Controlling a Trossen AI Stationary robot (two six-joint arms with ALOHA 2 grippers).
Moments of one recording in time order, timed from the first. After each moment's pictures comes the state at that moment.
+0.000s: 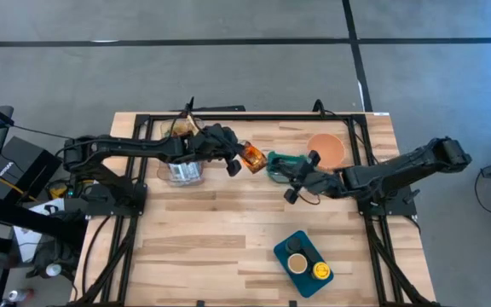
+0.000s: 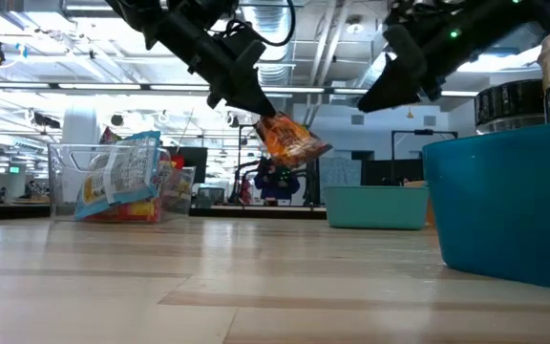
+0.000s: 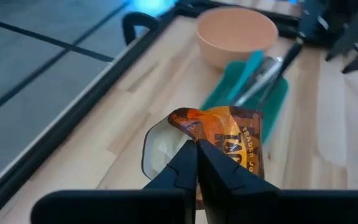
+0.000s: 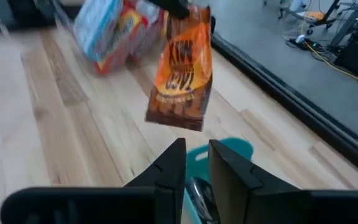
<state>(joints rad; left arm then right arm) 0.23 1.51 0.99 -0.02 -0.21 -0.08 0.18 1.24 0.68 -0.06 0.70 0.31</state>
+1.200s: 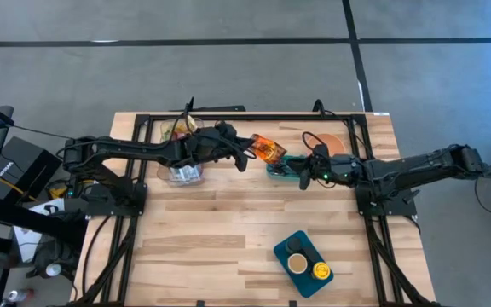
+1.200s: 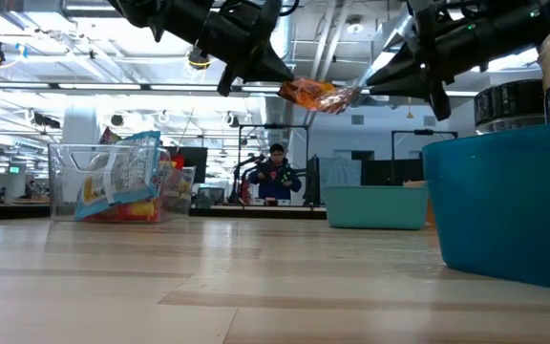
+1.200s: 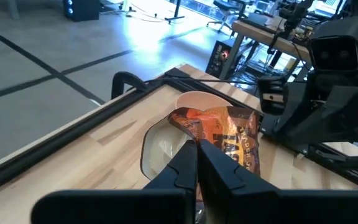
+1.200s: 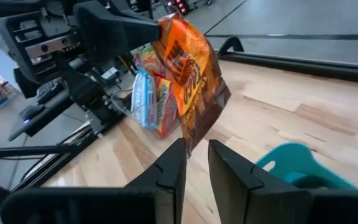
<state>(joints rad) 0.17 1.51 0.99 0.26 -0.28 -0.32 0.02 0.97 0.46 0.23 0.43 0.65</state>
